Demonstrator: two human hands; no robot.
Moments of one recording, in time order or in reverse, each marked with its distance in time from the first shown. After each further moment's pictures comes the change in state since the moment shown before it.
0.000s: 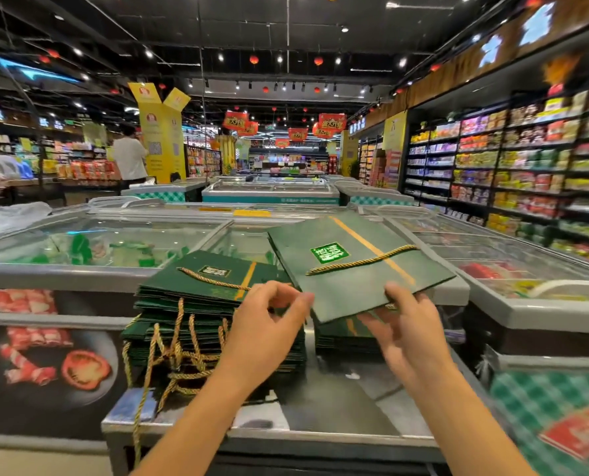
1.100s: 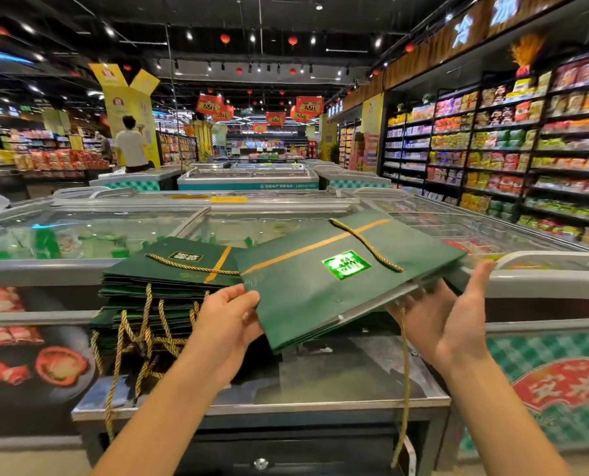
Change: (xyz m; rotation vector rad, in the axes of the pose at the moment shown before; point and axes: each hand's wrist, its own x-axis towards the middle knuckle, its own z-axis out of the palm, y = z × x) left_hand -0.007 -0.002 0.012 -0.802 -0.009 -0.499; right_hand -0.001 -0.036 -0.075 0.223 -0.030 0.064
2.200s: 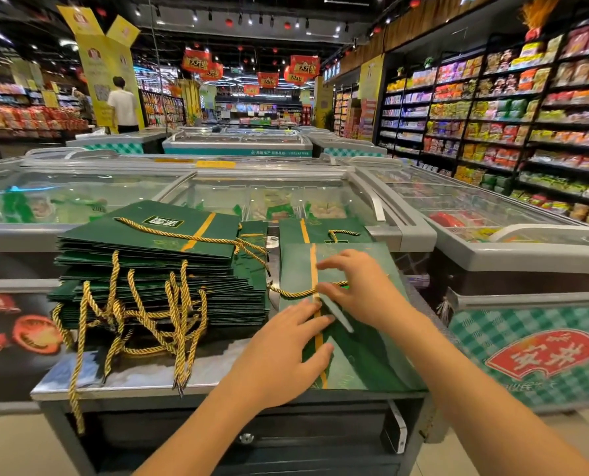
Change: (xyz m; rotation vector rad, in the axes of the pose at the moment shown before) left_hand 0.022 -0.109 -0.003 1.441 -0.517 0.598; right_hand 0.049 0.058 0.011 -1.931 -0.419 -0.311
